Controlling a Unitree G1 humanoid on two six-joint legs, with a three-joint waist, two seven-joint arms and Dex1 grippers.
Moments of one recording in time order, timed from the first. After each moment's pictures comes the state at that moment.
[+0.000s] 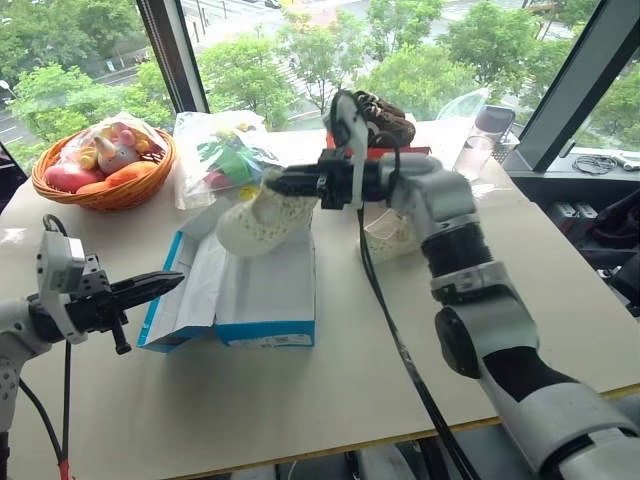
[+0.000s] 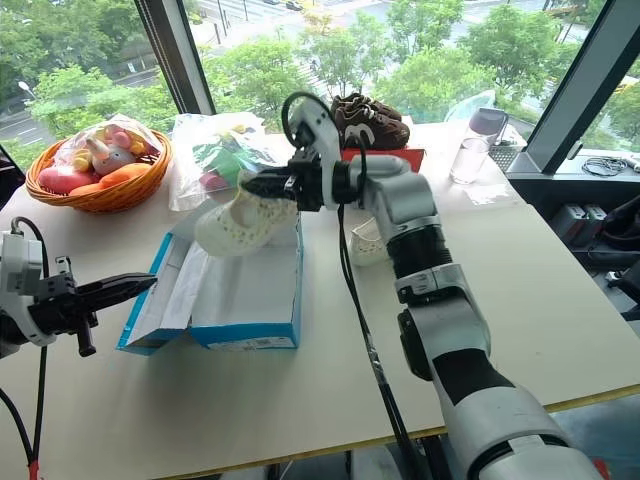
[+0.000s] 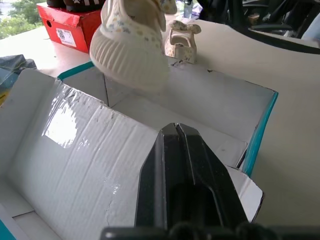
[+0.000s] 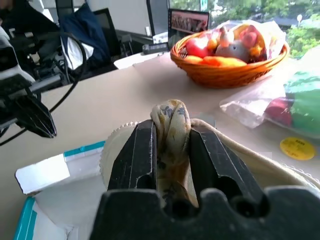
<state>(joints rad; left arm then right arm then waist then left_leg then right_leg) -0.03 0.88 0.52 -0.18 -0.71 0.46 -1.20 -1.27 -0.22 0.01 0.50 0.29 0.66 1.06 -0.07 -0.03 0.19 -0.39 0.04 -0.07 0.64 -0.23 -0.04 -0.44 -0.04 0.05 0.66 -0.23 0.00</state>
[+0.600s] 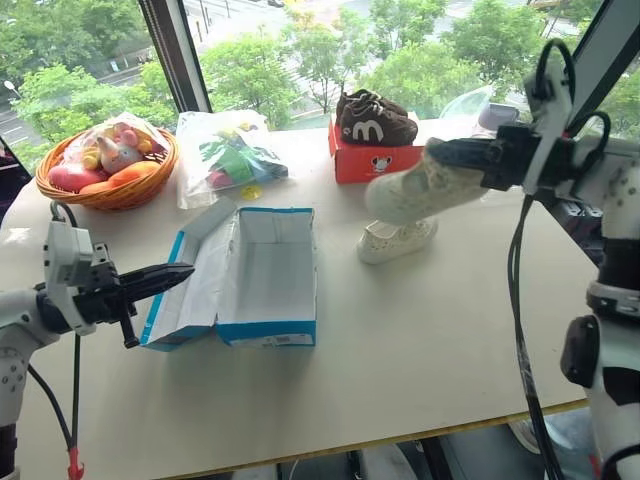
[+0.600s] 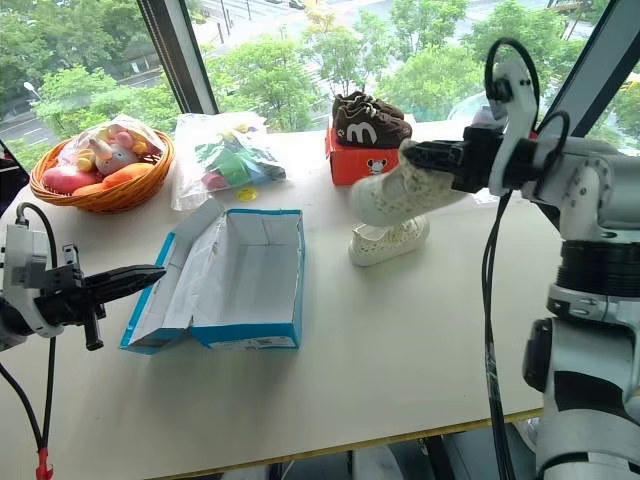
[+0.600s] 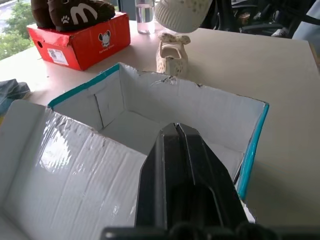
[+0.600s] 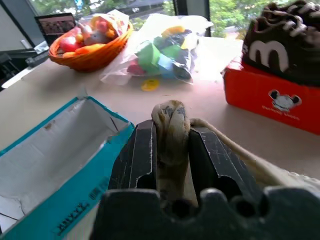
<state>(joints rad) -0.09 0.88 0.49 -0.23 -0.71 0.44 -1.19 -1.03 -0.82 -0.17 0.23 0.44 1.09 0.94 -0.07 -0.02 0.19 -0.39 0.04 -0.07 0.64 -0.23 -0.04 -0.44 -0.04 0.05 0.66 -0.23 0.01</state>
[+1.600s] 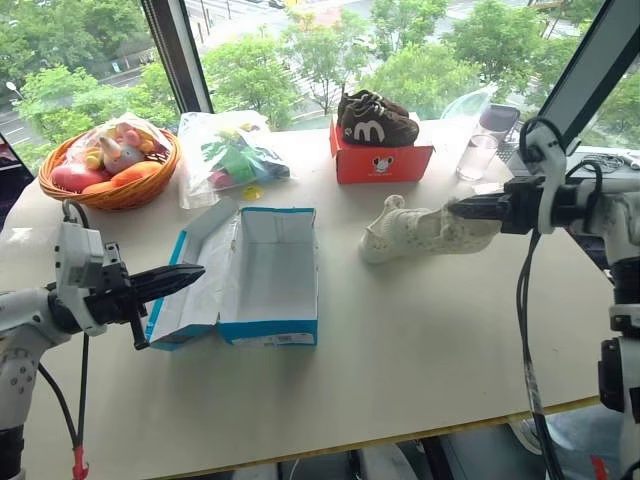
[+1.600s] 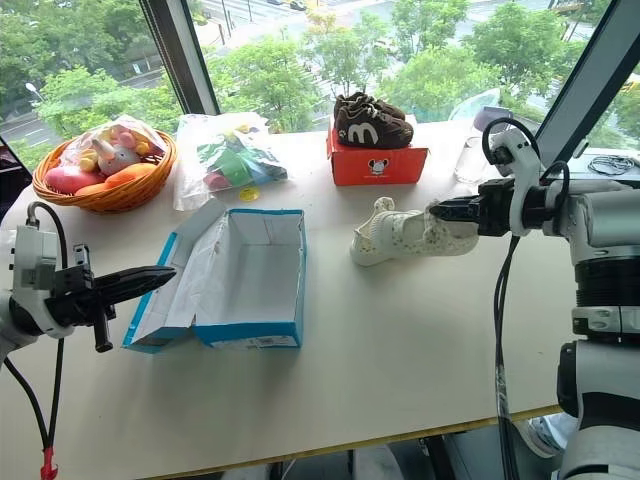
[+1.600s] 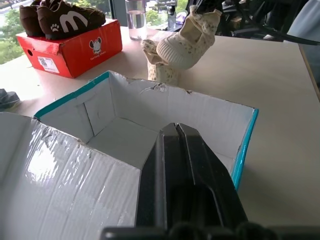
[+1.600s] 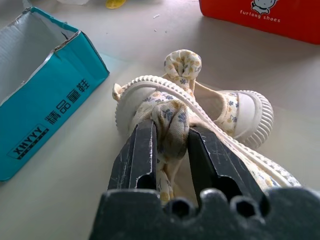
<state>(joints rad) -0.08 0.87 0.47 -0.27 -0.74 0.44 -1.16 -1.00 -0.89 0.01 0.42 0.34 0.92 1.13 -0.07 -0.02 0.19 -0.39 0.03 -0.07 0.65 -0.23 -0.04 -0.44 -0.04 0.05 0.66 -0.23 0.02</state>
